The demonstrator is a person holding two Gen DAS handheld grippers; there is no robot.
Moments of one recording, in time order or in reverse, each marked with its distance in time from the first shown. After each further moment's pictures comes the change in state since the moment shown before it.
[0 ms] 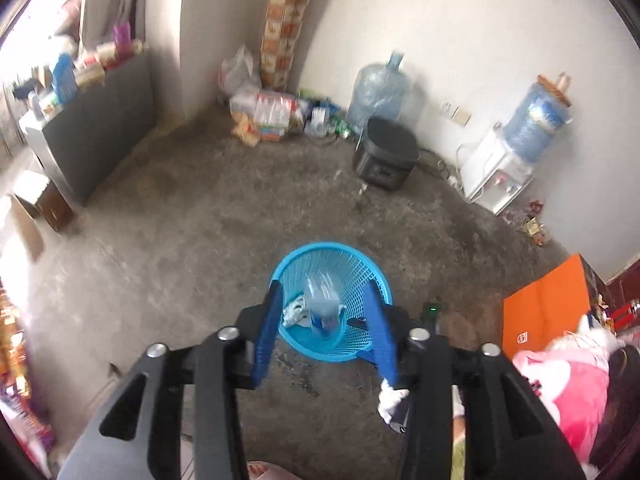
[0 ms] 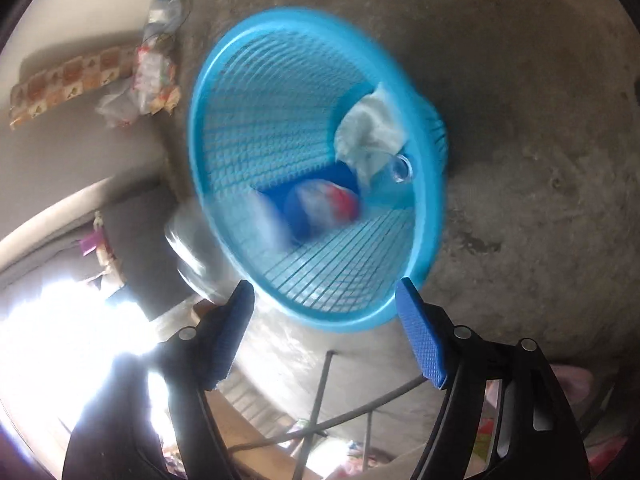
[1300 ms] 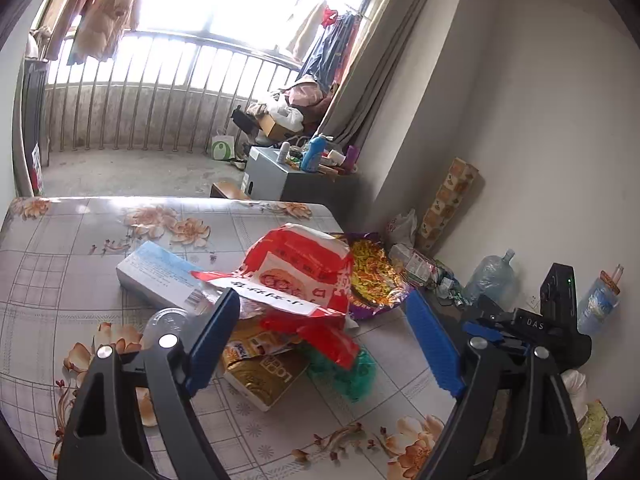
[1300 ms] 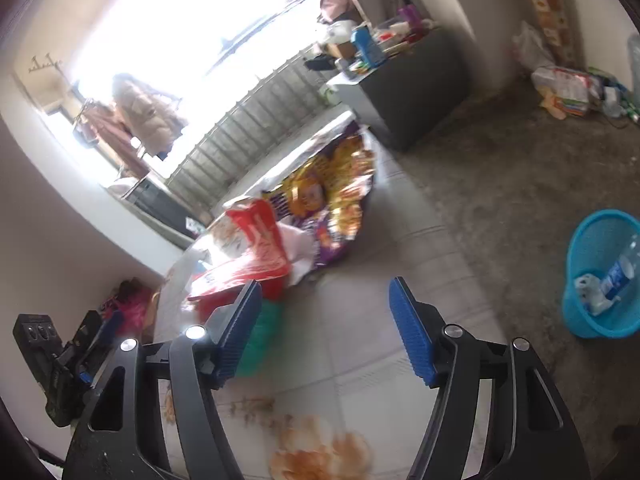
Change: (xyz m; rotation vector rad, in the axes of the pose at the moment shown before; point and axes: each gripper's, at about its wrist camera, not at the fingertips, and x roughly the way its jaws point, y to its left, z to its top) left arm -0.330 0.189 -0.300 -0.469 -0.592 0.350; right arm -0.097 0.204 -0.386 -1.380 0.222 0.162
